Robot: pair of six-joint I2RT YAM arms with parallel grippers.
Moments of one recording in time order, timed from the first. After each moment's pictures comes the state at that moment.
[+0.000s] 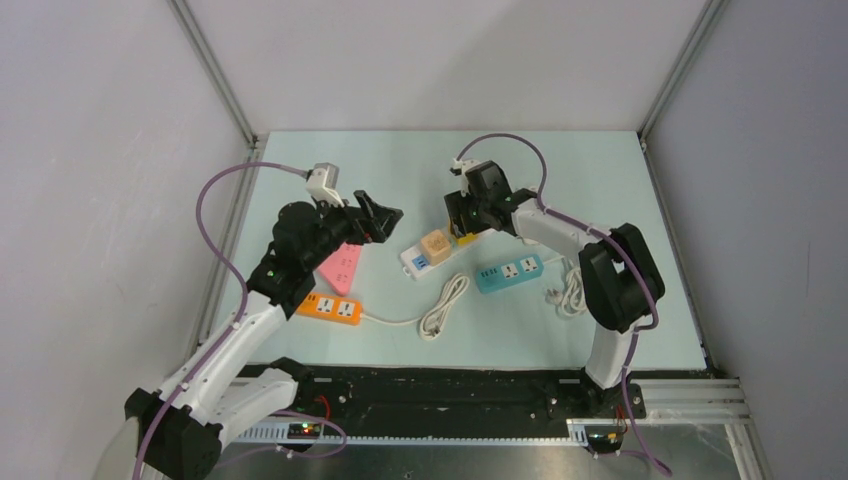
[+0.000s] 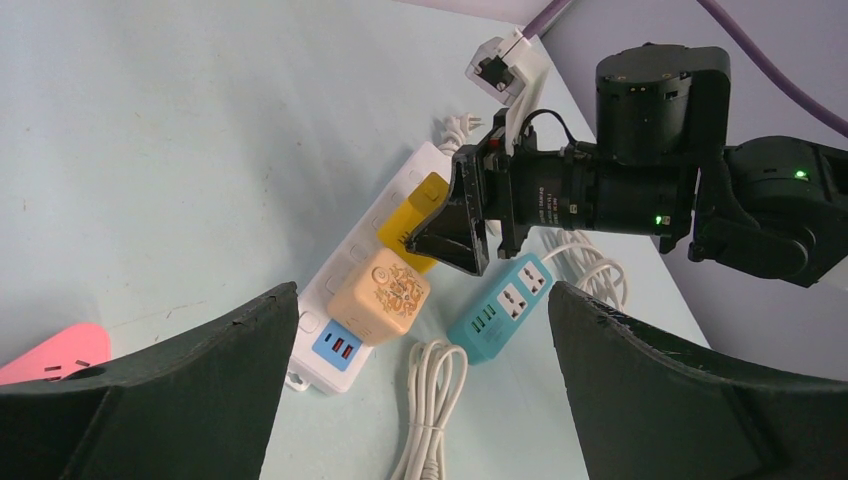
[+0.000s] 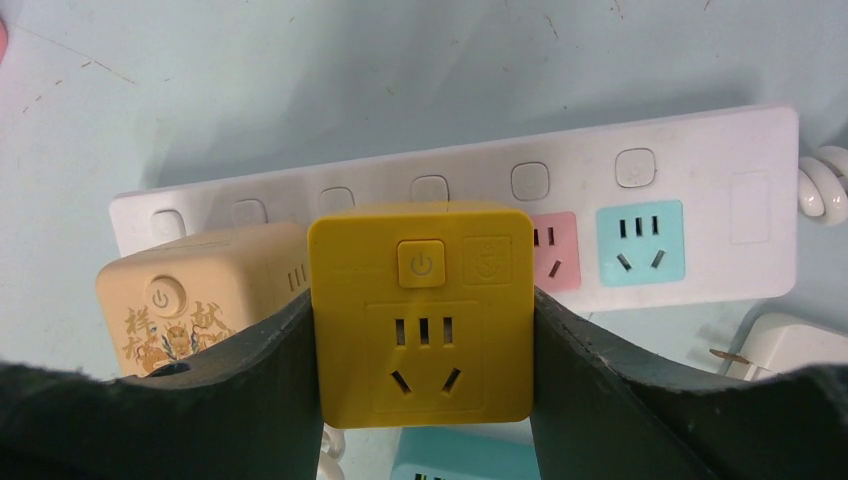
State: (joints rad) left arm -0.42 0.93 0.77 -0.01 0.16 -0.52; right arm 0.57 1.84 1.34 -0.32 -0.02 0.14
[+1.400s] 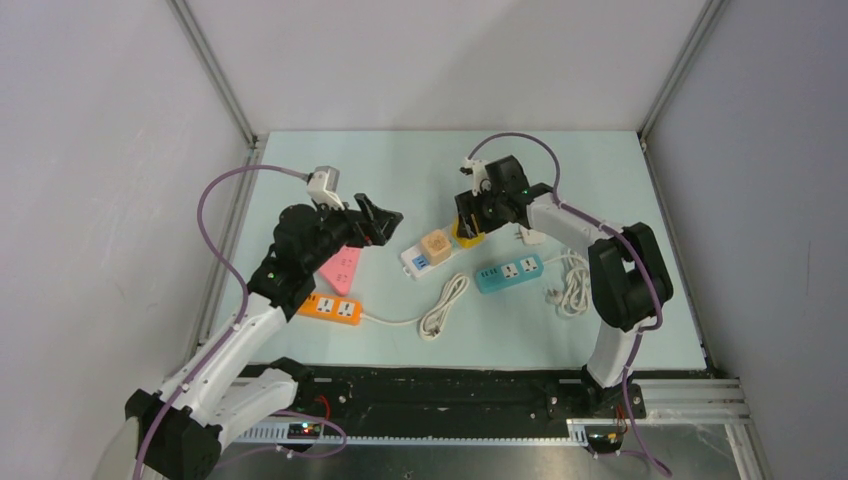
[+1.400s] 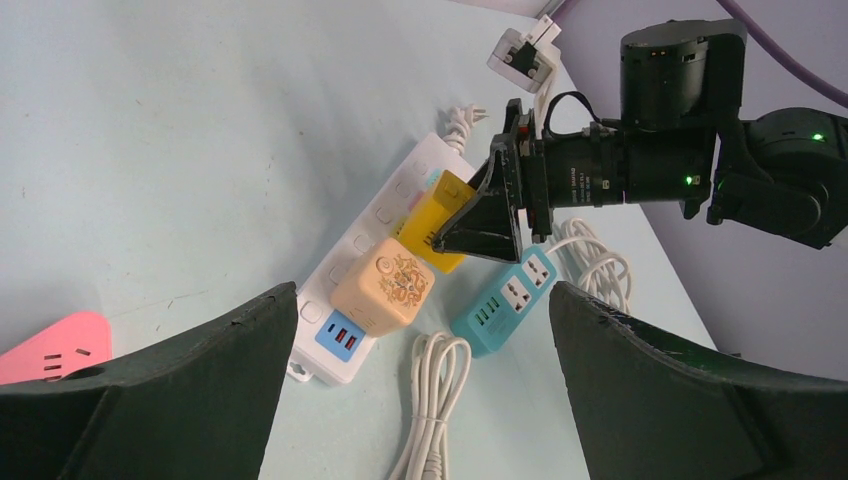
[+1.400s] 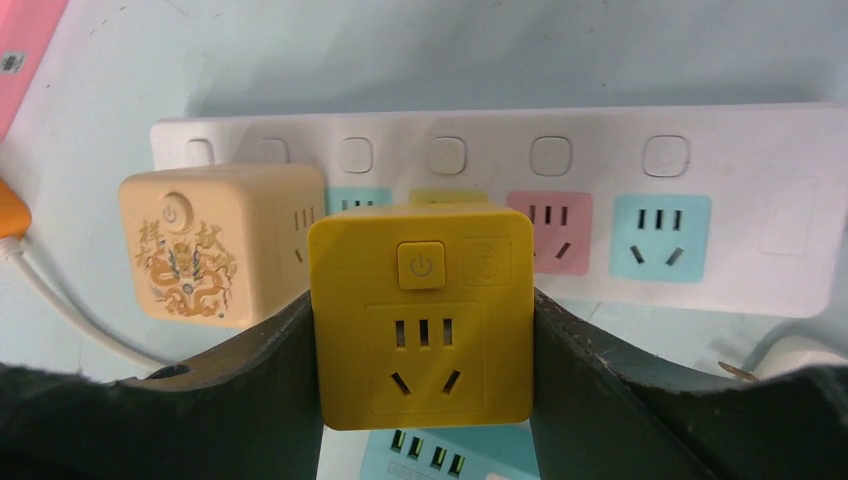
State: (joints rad) left arm -0.42 0.92 0.75 -0.01 0.16 -0.52; right arm 0.47 1.82 1.32 -0.36 -0.26 0.05
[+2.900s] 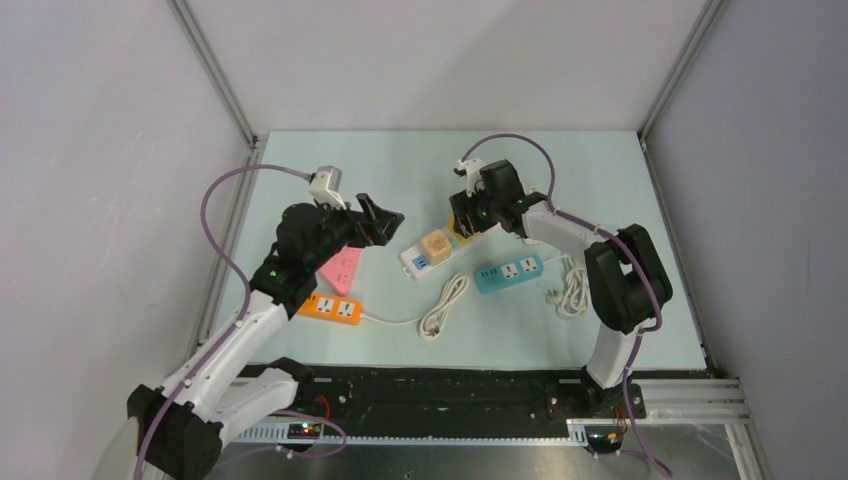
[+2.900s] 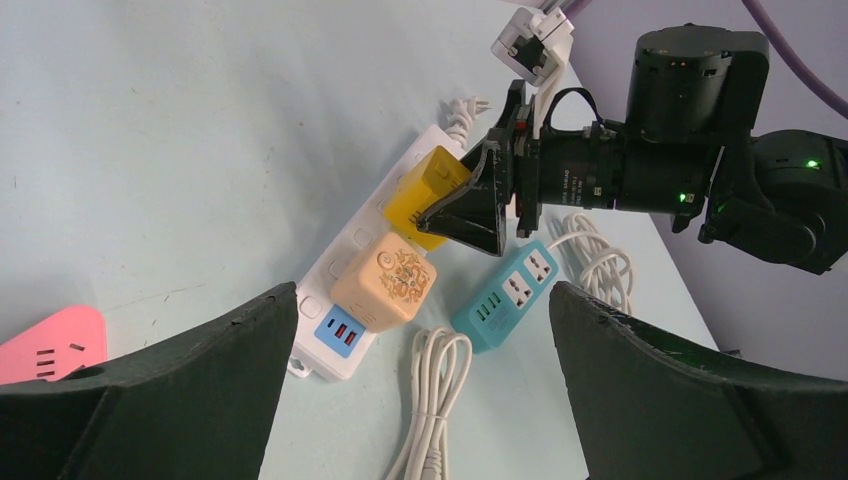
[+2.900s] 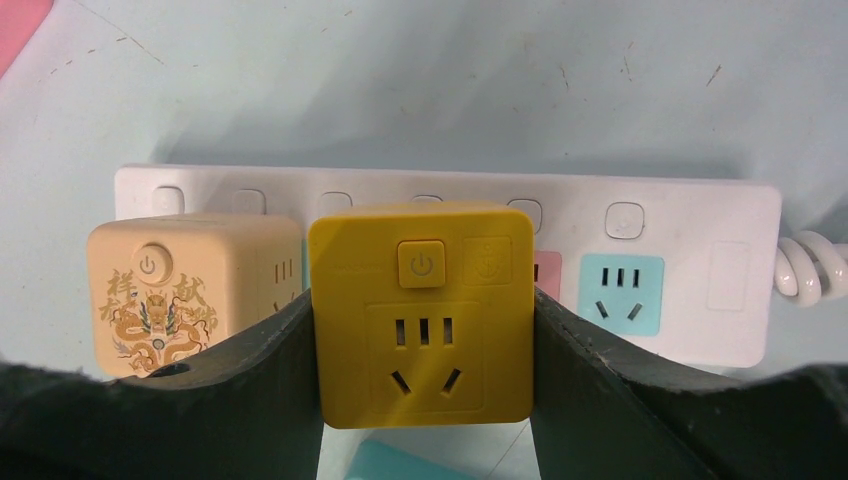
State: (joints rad) left arm -0.42 0.94 0.75 -0.01 0.17 -0.52; right arm 0.51 1.81 1.26 -0.19 -0.18 -0.01
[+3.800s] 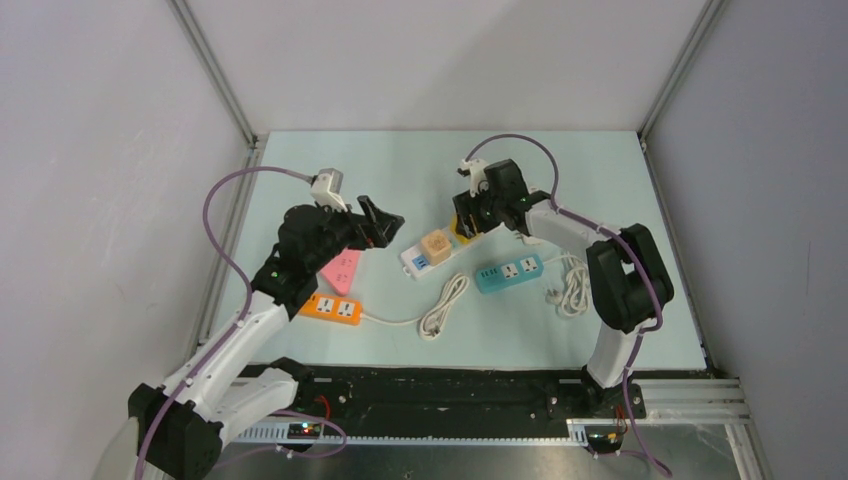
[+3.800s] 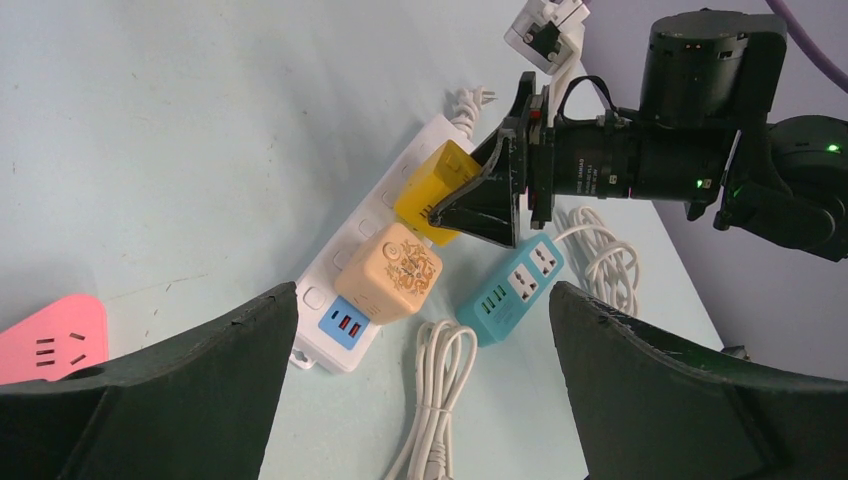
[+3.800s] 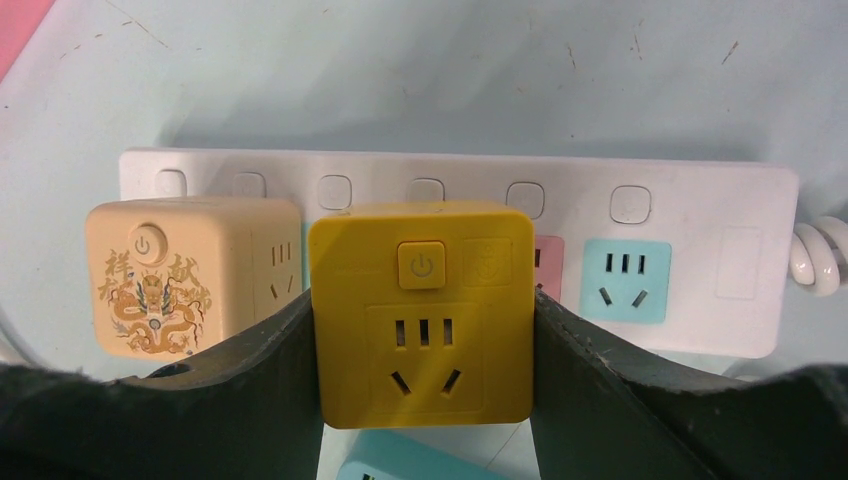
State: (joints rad) left arm -0.42 0.94 0.73 -0.01 0.17 -0.52; right arm 0.49 1.81 1.26 -0.22 -0.24 -0.01
